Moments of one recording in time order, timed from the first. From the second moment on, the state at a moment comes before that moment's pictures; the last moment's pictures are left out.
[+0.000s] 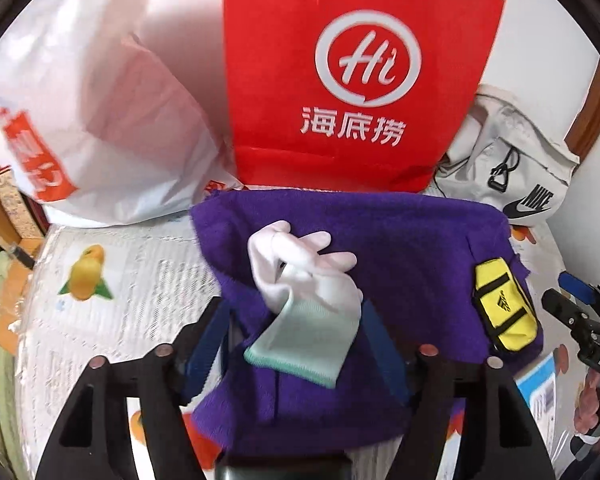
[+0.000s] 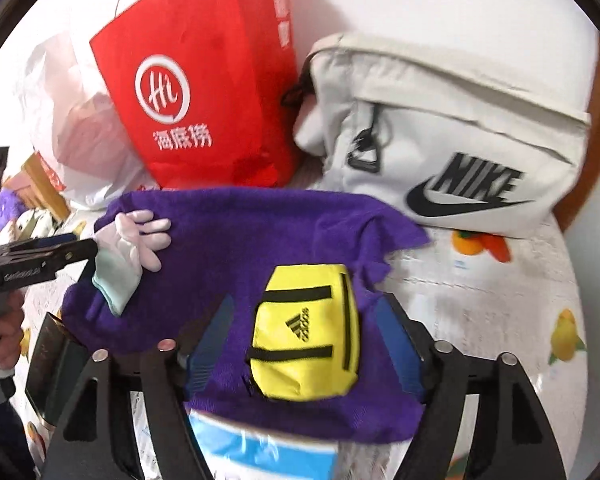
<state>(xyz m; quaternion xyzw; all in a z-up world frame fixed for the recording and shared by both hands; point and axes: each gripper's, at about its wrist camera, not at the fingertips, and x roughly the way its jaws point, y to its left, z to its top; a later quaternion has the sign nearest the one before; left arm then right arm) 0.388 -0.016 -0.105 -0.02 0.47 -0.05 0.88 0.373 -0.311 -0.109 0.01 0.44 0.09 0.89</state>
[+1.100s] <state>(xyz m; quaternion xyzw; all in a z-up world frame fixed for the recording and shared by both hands) 0.139 0.010 -0.086 -0.05 0.44 -0.05 0.89 0.049 -0.281 -0.130 0.11 0.47 0.08 0.87</state>
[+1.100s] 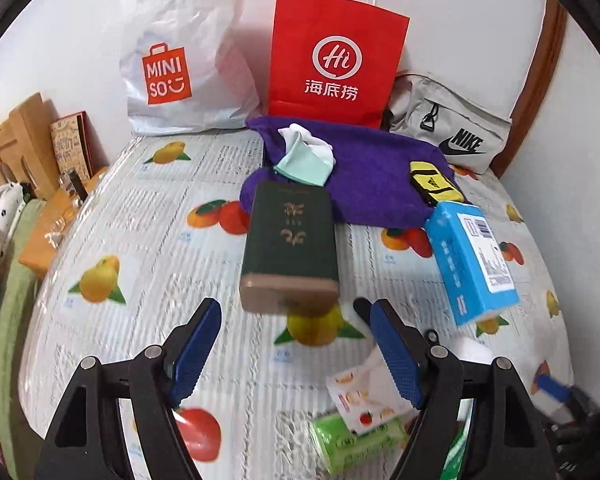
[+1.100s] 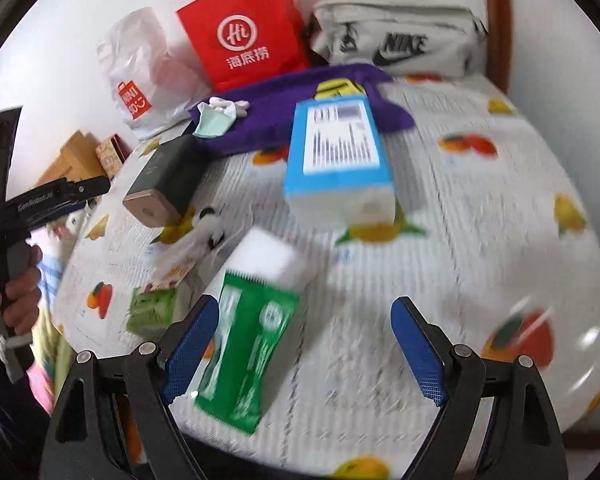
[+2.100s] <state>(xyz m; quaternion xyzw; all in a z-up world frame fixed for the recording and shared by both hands) 0.066 -0.018 -0.165 -0.03 0.50 -0.13 0.86 0.052 -0.233 -0.178 0.08 0.46 0.11 0.88</state>
